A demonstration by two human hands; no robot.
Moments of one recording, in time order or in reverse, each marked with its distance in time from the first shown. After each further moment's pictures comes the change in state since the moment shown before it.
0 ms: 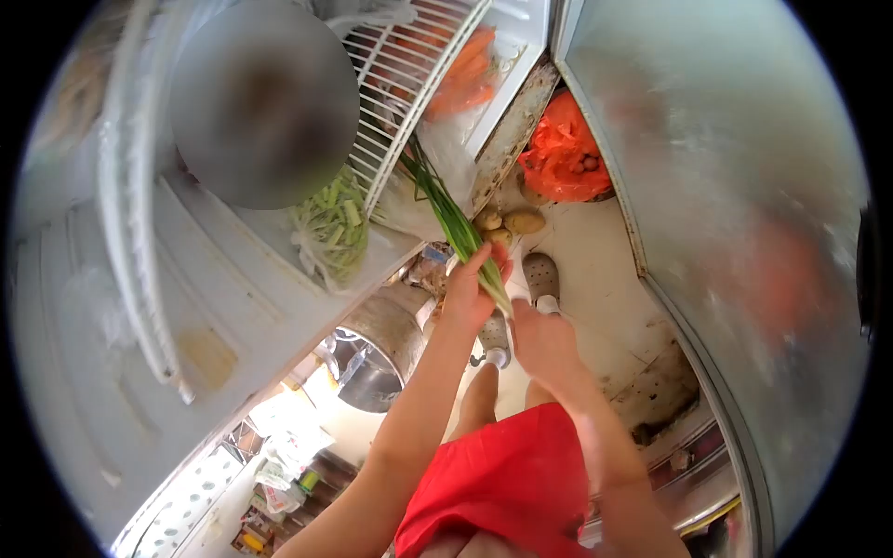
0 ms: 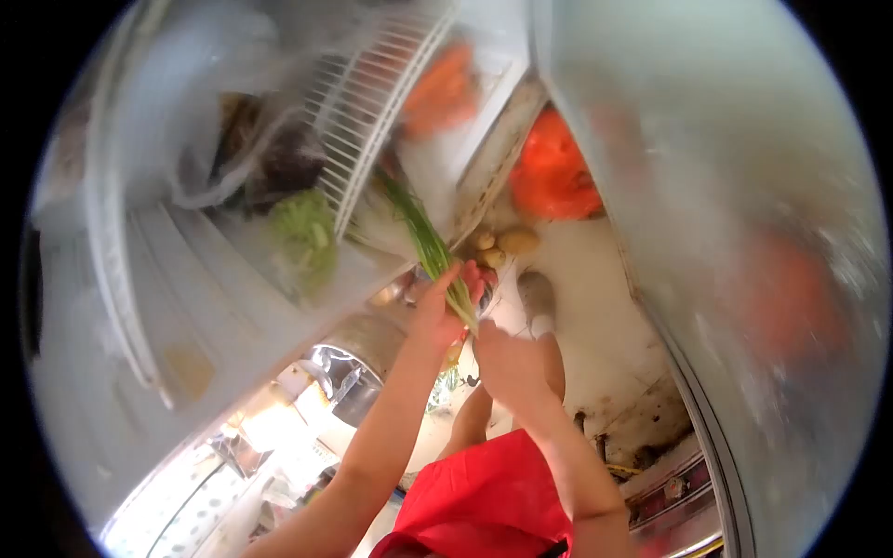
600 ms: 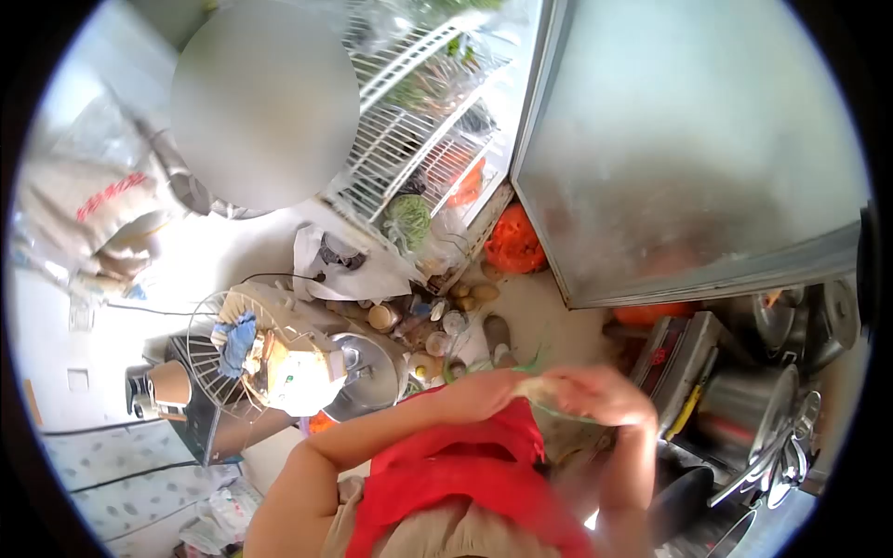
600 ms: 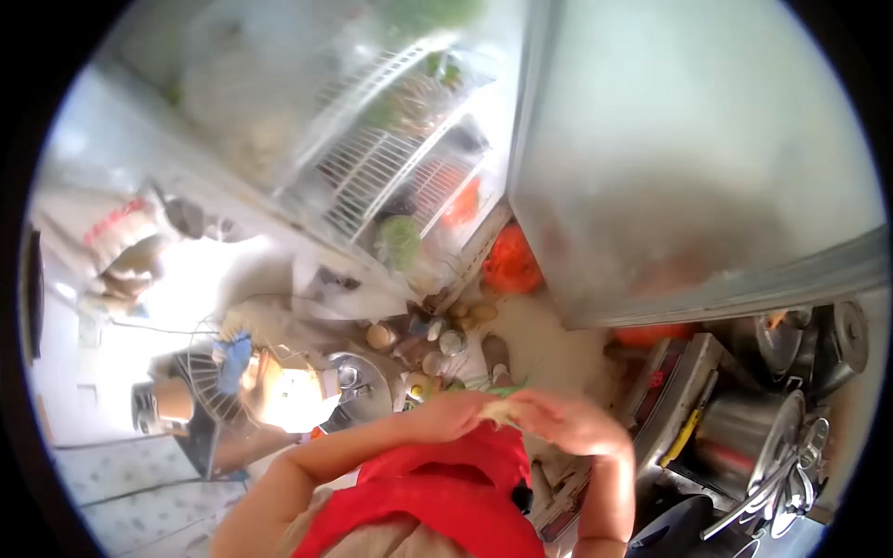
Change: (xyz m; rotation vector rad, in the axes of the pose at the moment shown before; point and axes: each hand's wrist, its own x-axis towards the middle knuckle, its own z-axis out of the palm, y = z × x) left_hand -0.564 -0.014 -0.186 1.741 -1.211 0.861; right_hand -0.542 -0.235 -0.057 0.510 -0.027 -0.166
